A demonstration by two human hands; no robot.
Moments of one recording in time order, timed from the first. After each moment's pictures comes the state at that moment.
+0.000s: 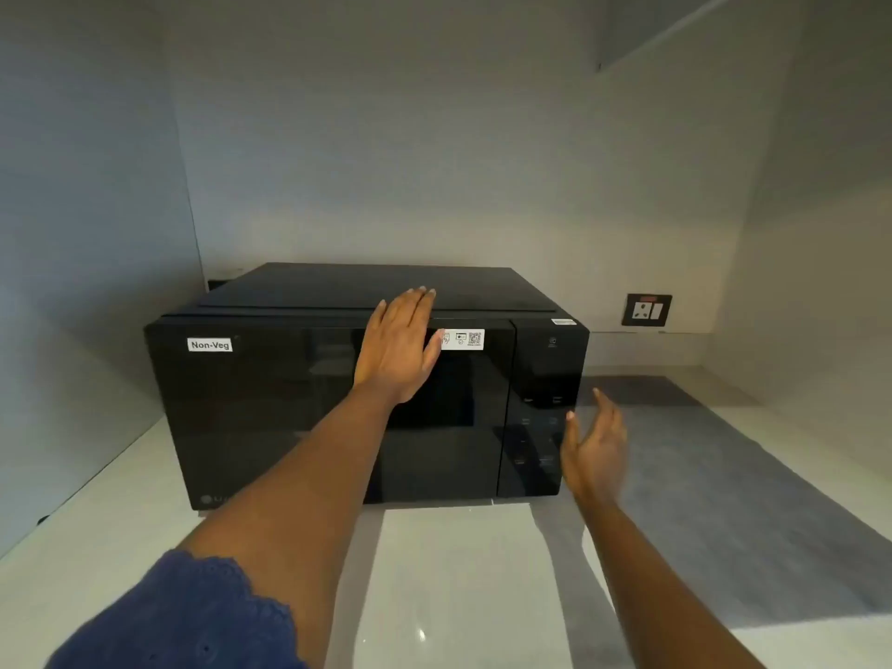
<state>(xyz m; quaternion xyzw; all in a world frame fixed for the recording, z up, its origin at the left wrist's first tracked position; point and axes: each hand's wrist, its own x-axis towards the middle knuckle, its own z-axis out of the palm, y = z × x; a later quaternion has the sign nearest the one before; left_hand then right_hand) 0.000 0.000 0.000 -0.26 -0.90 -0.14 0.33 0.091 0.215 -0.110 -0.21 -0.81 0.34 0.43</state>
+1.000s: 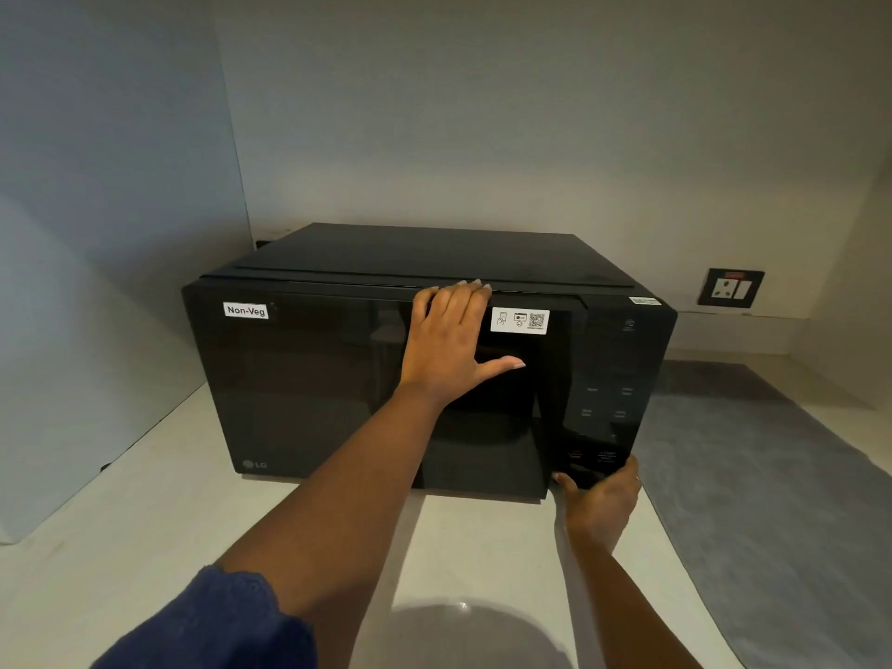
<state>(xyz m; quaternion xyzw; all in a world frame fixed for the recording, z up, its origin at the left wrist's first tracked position) -0.009 0.003 -0.027 -0.25 -0.87 -0.09 0.41 0.055 0.173 -0.195 -0.31 -0.73 0.49 0.37</state>
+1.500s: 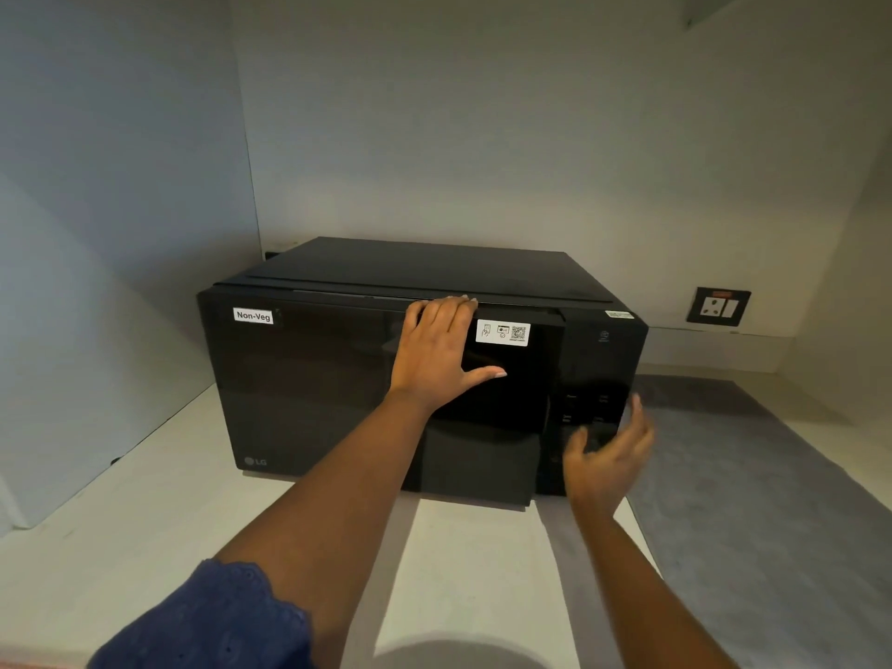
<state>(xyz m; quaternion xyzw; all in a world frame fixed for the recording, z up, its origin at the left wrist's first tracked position) 0.005 0.001 -0.023 -0.23 -0.89 -0.08 0.38 0.066 0.183 -0.128 -0.20 -0.73 0.40 0.51</state>
